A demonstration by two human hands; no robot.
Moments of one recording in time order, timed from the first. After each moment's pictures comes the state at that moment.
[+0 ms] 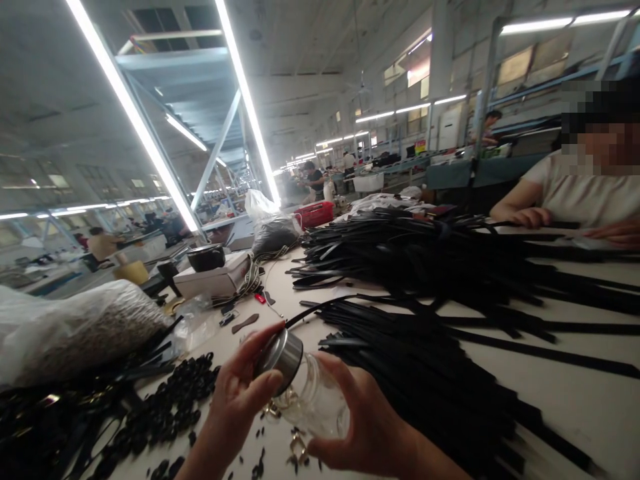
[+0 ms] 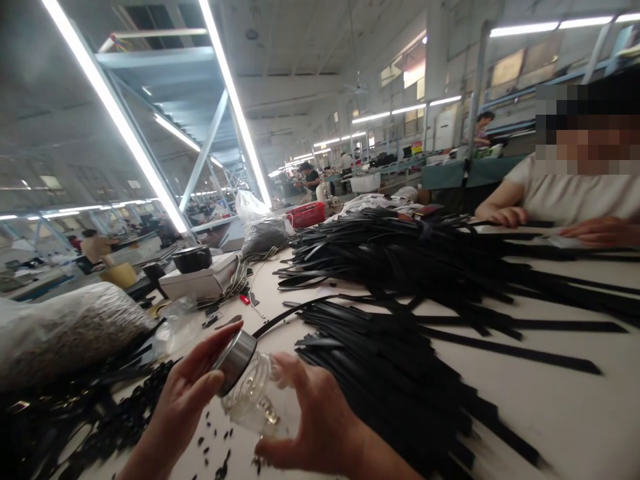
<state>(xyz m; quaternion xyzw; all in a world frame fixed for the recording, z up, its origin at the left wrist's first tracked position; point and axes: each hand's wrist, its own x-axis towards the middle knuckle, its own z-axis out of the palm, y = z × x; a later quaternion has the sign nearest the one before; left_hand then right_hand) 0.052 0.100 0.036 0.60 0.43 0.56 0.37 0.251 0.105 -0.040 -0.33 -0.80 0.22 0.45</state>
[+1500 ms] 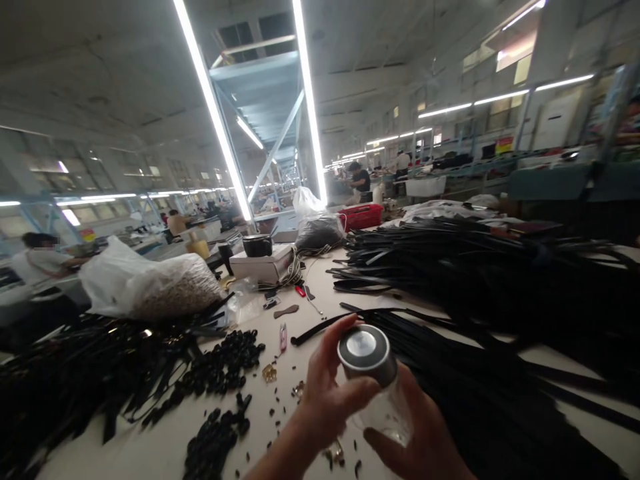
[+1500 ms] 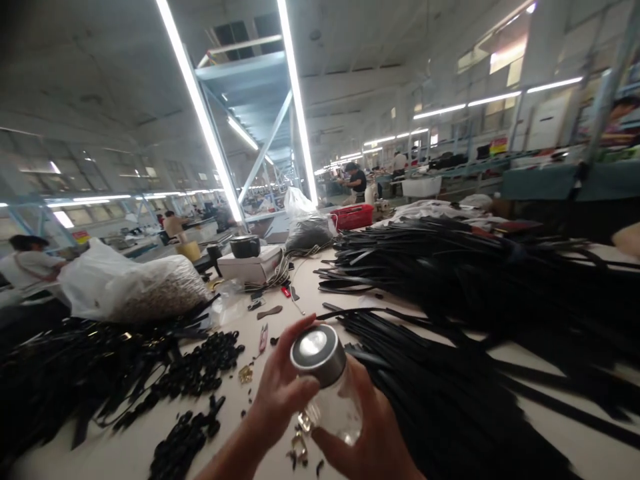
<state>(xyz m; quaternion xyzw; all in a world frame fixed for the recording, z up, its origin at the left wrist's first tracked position) 0.099 0.106 0.019 0.53 0.31 0.60 0.51 0.250 0.113 -0.050 -0.33 -0.76 0.17 0.54</state>
